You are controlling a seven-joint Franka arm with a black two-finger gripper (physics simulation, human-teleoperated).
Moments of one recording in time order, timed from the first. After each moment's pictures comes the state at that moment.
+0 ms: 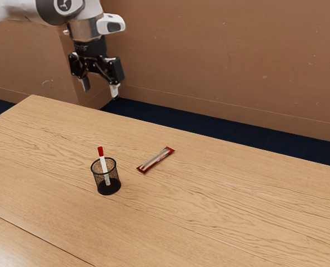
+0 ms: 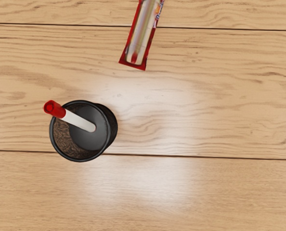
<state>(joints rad) -0.11 0.04 0.03 -1.51 0.01 1.53 -0.11</state>
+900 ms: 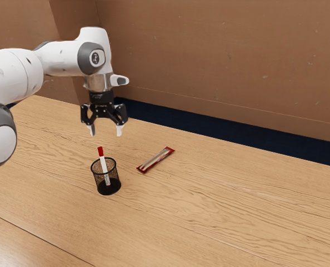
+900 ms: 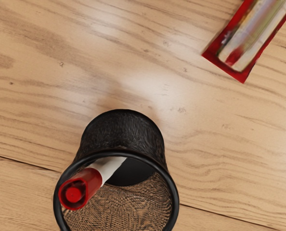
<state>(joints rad) -0.03 0.51 0.18 -1.35 -0.16 1.56 -0.13</state>
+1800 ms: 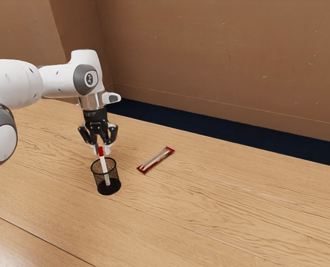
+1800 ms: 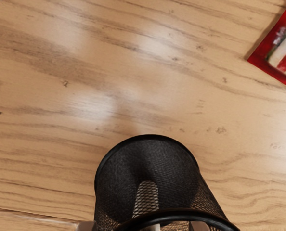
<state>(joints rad) 0.00 0.53 0.22 -1.50 -0.22 1.72 0.03</state>
